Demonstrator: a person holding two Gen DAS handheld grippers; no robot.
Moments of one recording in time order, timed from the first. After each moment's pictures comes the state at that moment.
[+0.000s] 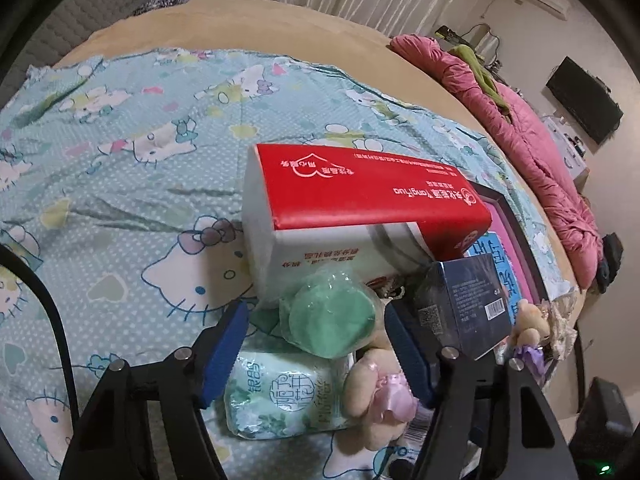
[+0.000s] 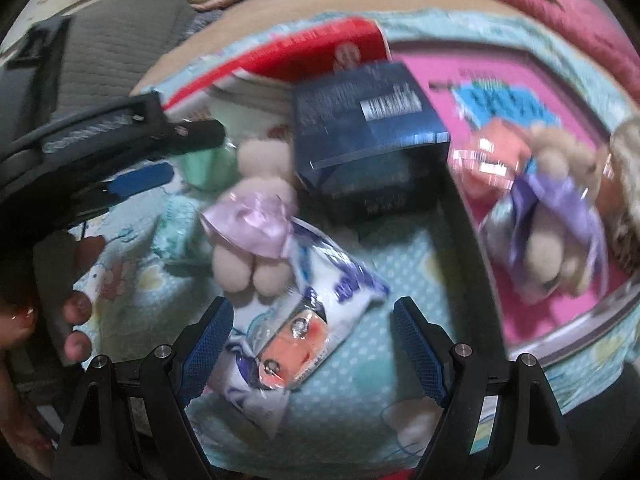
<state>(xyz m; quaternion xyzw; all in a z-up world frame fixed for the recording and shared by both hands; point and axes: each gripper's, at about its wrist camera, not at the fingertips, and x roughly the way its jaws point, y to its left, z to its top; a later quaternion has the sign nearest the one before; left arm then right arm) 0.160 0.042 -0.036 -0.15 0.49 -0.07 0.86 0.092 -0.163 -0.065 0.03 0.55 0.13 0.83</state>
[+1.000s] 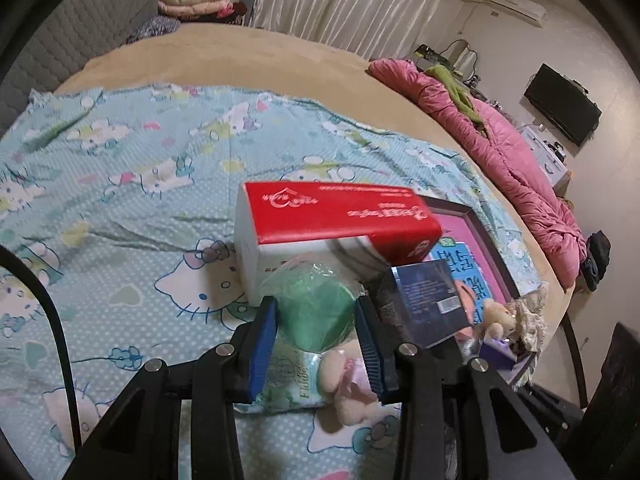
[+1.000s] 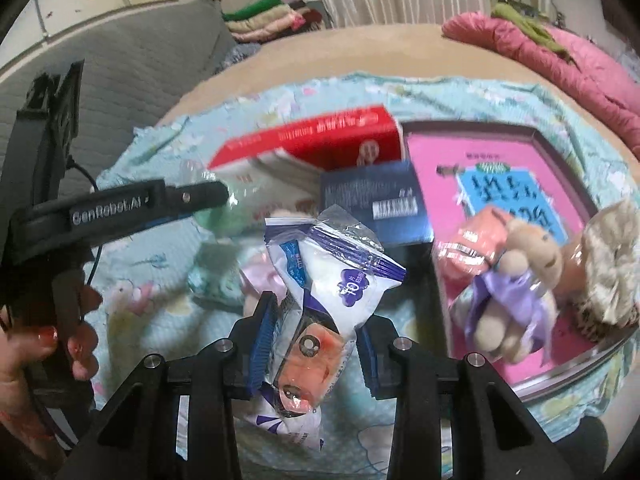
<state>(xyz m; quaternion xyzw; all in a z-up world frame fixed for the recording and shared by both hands) 0.124 0.037 0.008 -0.14 0.44 -0.09 0.88 0.078 -0.174 -0.002 0.00 0.44 0.19 0.88</state>
